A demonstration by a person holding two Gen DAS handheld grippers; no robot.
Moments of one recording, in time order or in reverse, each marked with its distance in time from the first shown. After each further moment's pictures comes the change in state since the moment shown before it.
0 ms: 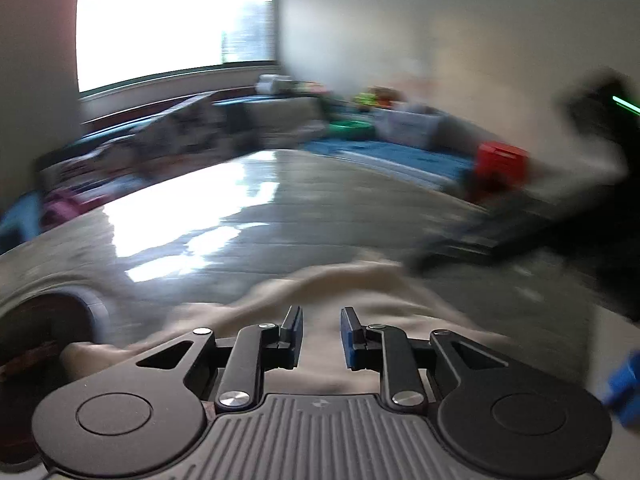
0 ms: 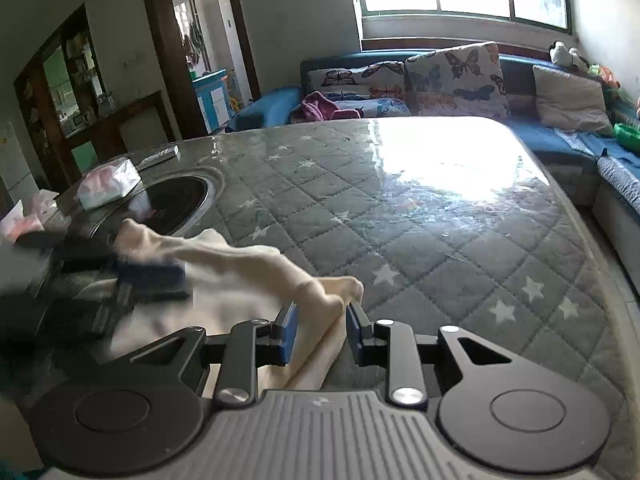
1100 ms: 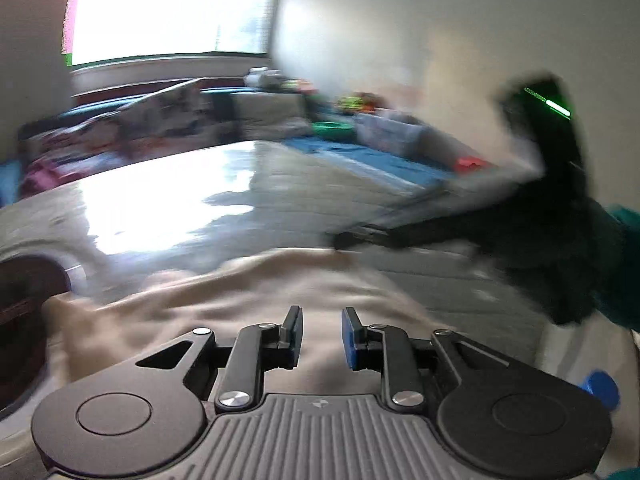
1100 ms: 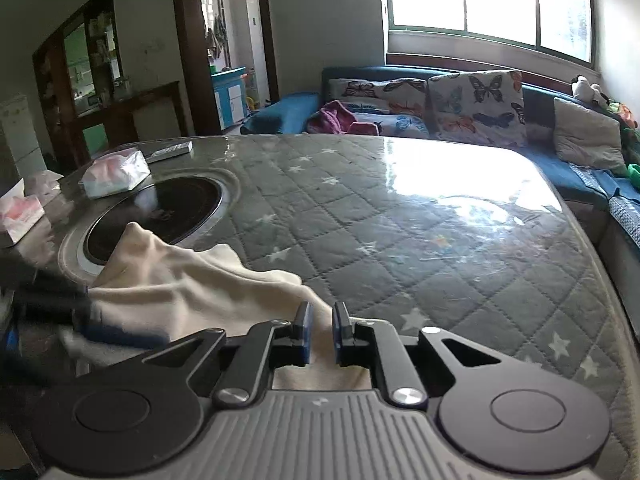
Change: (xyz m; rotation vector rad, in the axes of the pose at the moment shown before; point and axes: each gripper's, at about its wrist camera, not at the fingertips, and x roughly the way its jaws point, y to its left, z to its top) left arm -0.023 0.038 -0.018 -0.187 -0.004 0.005; right arm 0.018 0.029 0.016 -0.118 -0.024 0.000
